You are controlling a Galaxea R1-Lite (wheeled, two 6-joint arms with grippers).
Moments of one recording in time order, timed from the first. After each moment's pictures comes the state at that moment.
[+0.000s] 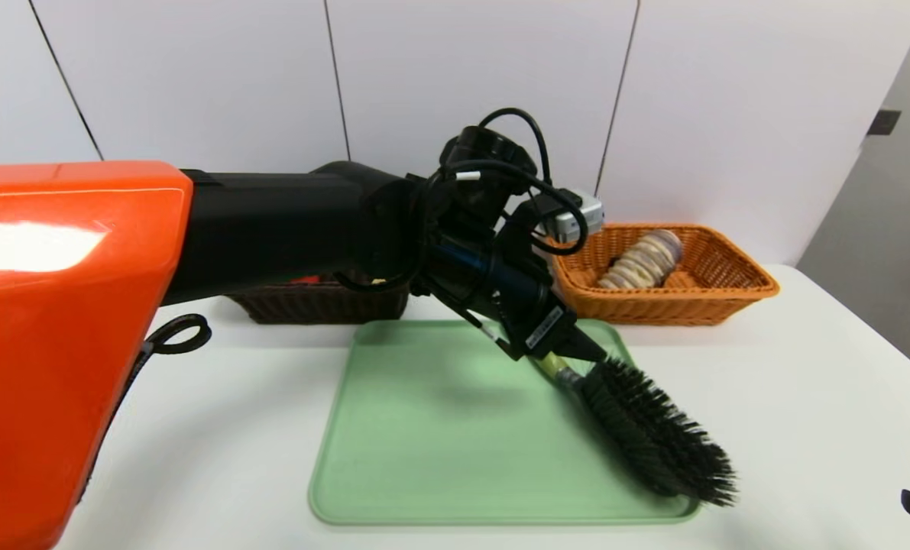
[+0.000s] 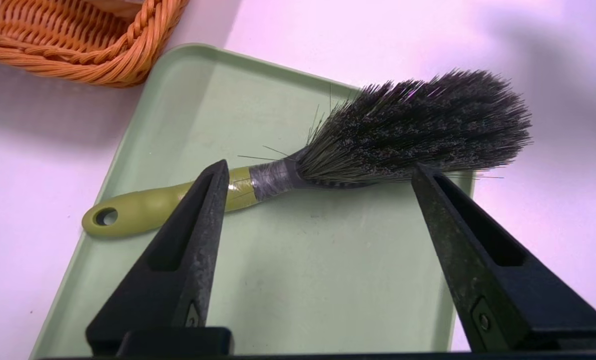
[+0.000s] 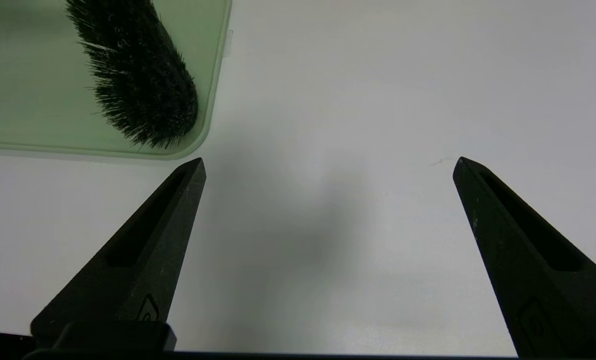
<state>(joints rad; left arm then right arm) -0.78 2.15 -1.95 0.43 -0.43 0.30 0.17 0.73 -0.60 0.41 -0.07 0.05</state>
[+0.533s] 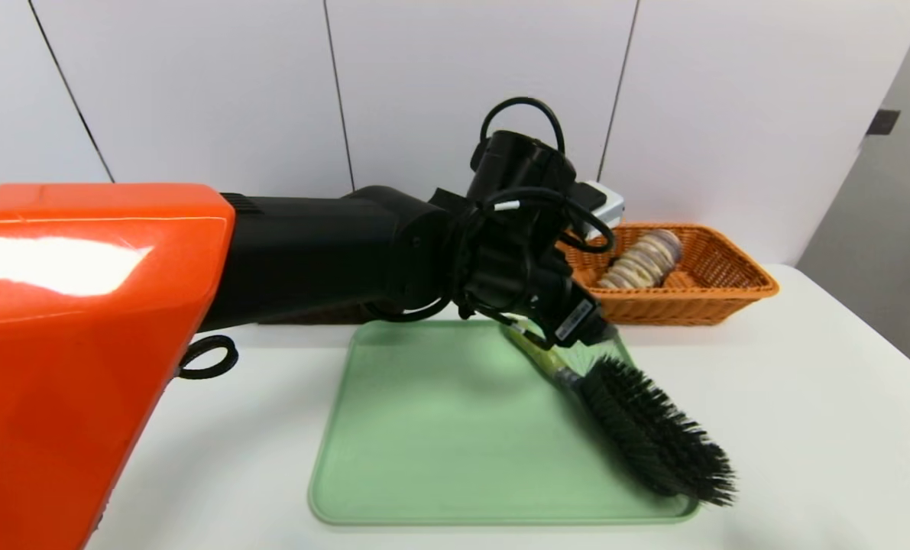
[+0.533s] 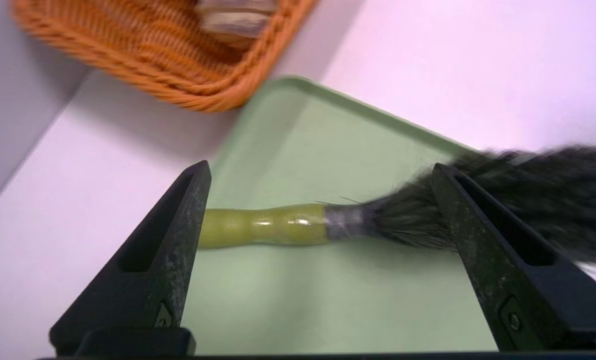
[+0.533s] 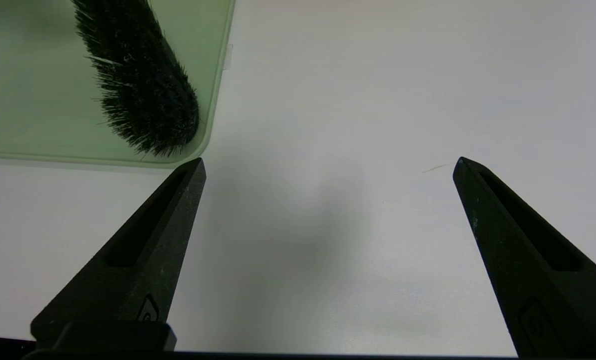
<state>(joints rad) -0.84 2.18 -1.93 0.24 -0.11 0.22 0.17 0.70 -0.61 0.41 -0.07 0.05</state>
